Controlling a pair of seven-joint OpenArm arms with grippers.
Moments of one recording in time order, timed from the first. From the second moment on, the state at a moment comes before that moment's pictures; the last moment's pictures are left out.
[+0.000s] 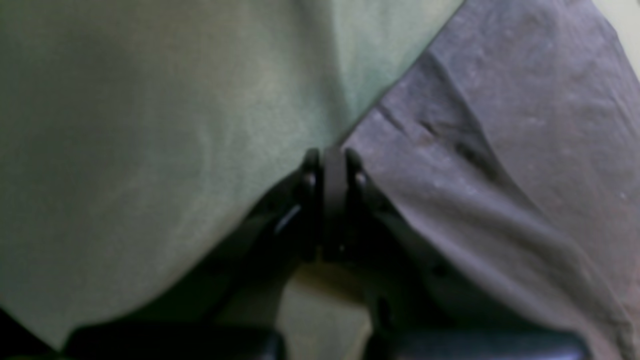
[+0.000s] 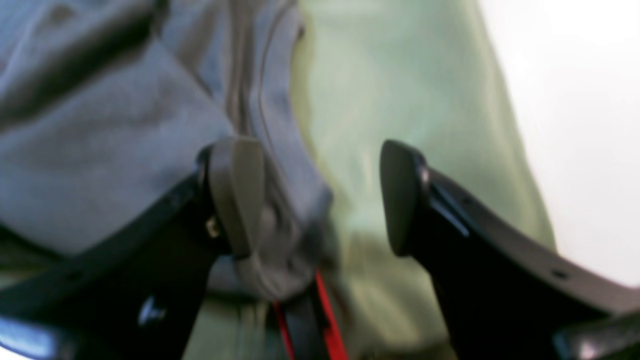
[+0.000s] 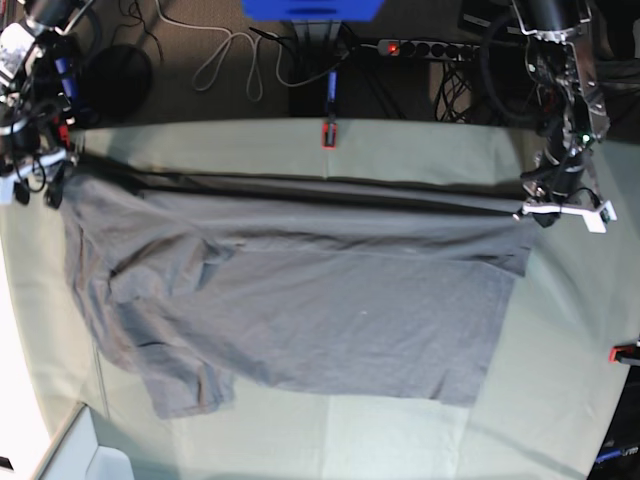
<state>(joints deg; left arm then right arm) 10.0 -9.5 -22.5 78.0 -33.7 0.3 22.7 -11.2 11.2 47.6 69.5 -2.4 39.9 -4.8</state>
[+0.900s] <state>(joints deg) 9.6 -9.7 -22.3 78.1 -33.6 0.3 22.7 -11.1 10.6 43.3 63.6 -1.3 39.9 -4.3</state>
